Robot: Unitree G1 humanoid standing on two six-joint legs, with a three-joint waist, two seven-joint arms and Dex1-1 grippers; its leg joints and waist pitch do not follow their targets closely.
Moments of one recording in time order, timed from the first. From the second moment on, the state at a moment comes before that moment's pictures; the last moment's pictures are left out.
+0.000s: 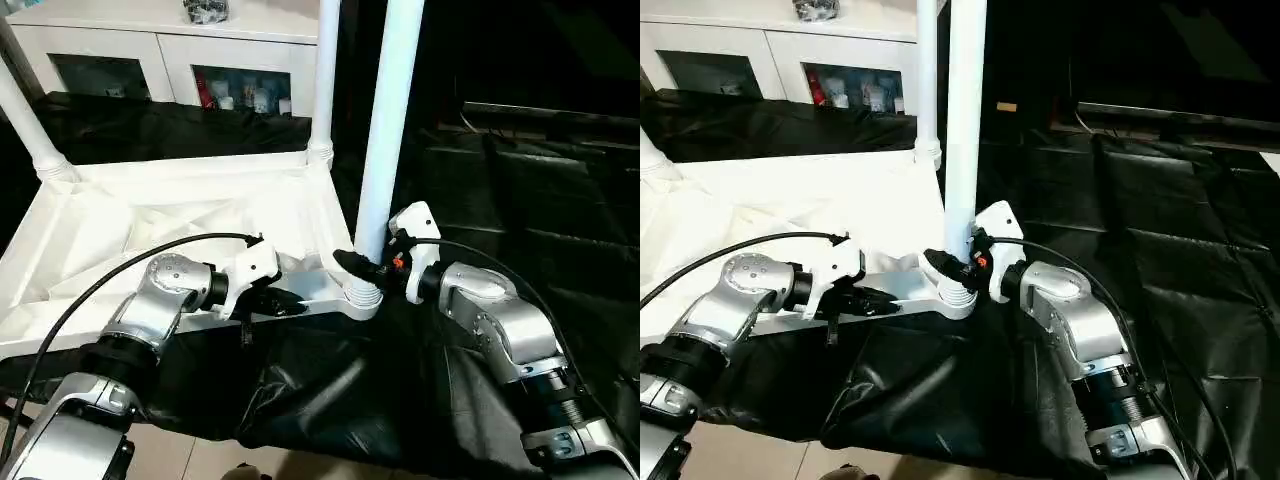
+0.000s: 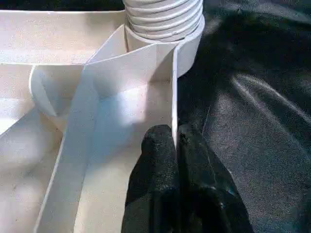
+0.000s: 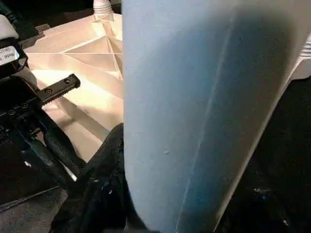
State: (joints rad) left arm -0.59 0.43 -0.27 0.64 0.00 0.02 -1.23; right arm -0.44 -0.24 0.16 0.20 0.25 0.43 0.67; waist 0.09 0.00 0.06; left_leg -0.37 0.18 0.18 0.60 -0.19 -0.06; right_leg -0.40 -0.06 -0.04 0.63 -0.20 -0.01
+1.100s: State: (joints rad) left arm -0.57 0.39 -0.26 0.60 0.00 0.06 -1.18; right arm -0.27 -0.22 0.12 0.12 0.24 0.24 0.60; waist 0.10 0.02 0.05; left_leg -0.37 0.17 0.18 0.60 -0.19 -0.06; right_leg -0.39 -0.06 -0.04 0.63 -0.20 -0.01
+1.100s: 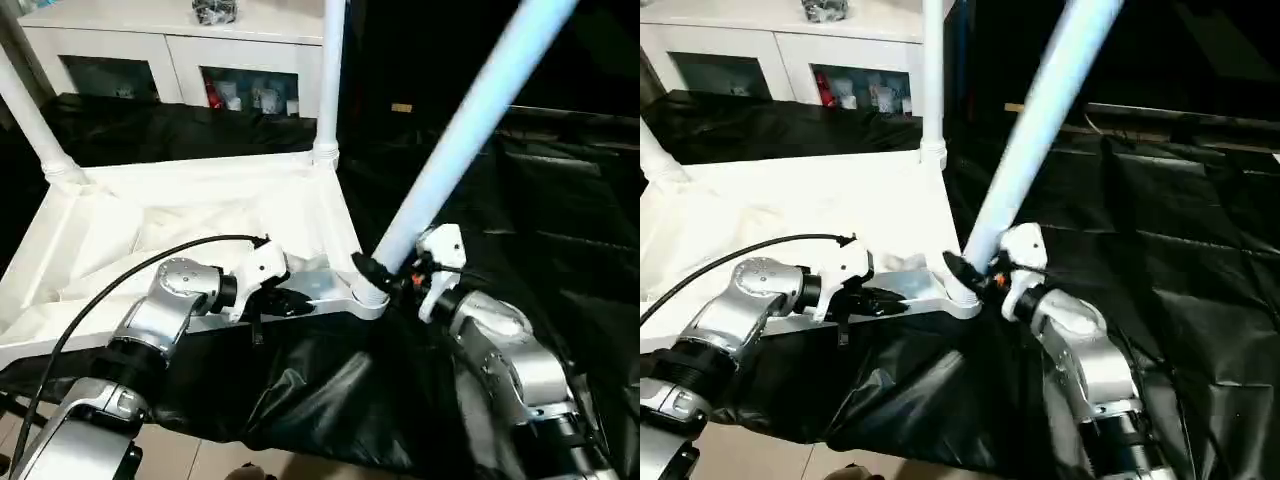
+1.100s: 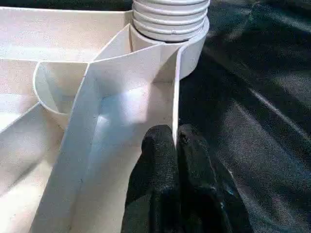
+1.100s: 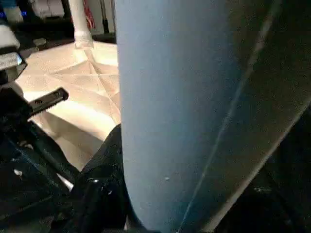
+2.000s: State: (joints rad) left arm -0.60 0.43 -0.29 0.64 -0.01 0.05 -1.34; right arm -0.40 -0.35 0.21 0.27 0.23 0.19 0.99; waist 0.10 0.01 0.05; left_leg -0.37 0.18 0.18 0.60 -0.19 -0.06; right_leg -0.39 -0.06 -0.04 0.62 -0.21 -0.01
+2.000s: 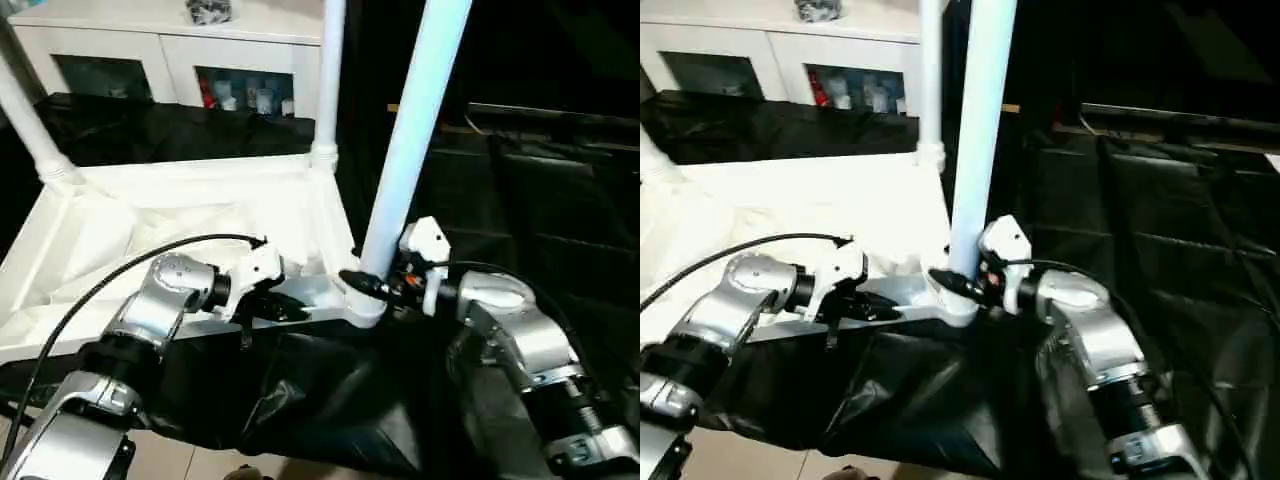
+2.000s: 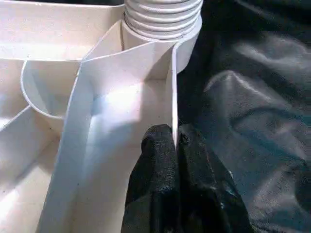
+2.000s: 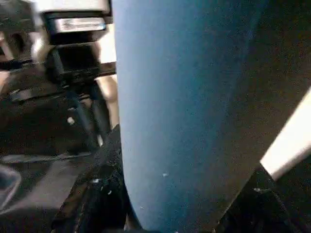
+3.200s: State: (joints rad) left arm -0.55 0.24 -0.23 0.47 0.08 0.35 -0.79; right arm -0.71 -0.07 0.08 0.84 0.14 0.04 0.40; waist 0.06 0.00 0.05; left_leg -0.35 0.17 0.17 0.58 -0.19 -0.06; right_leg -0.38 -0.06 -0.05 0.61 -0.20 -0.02
